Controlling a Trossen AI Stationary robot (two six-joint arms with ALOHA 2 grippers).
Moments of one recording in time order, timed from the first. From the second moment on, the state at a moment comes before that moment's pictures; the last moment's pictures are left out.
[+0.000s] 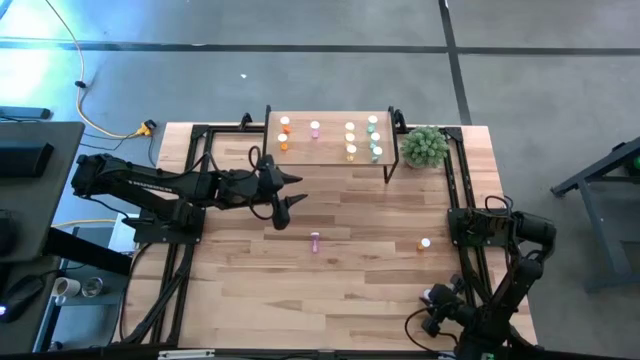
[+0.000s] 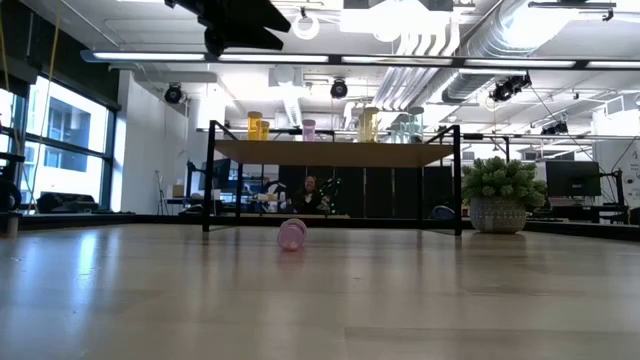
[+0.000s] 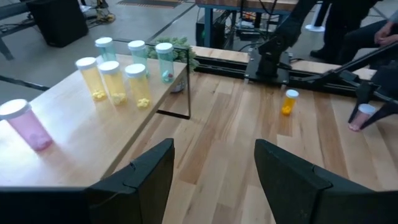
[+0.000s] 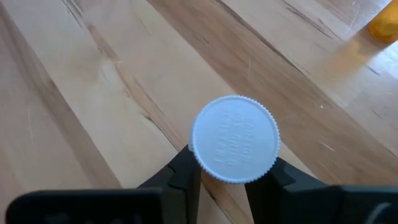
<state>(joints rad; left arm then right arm) 0.04 1.18 0.86 -0.06 -0.39 -0.13 1.29 1.90 1.03 -0.96 0.60 2.06</state>
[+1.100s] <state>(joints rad) -0.01 1.18 0.86 -0.37 -0.03 -0.16 0.72 1.90 1.34 -0.80 0.59 1.09</state>
